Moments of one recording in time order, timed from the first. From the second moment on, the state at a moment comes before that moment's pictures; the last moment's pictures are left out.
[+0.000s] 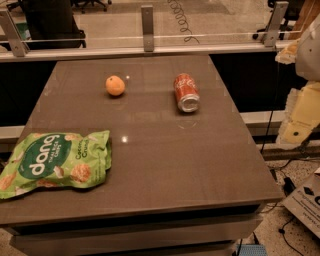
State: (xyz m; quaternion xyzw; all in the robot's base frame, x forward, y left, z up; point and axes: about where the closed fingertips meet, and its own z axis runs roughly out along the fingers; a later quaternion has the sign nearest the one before) arm 0.438 -0.217 0.976 -0.60 0.78 -0.03 0.16
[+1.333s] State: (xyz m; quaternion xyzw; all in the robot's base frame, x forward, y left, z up) arm 0.518 -0.201 0.953 -0.70 0.68 0.00 0.22
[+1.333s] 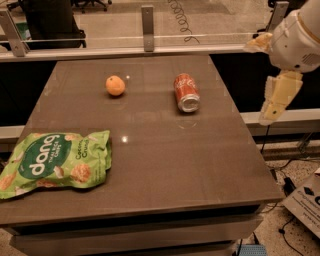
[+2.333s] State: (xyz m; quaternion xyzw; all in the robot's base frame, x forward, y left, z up) arm 0.565 -0.133 0.950 -0.88 0.41 -0.02 0.24
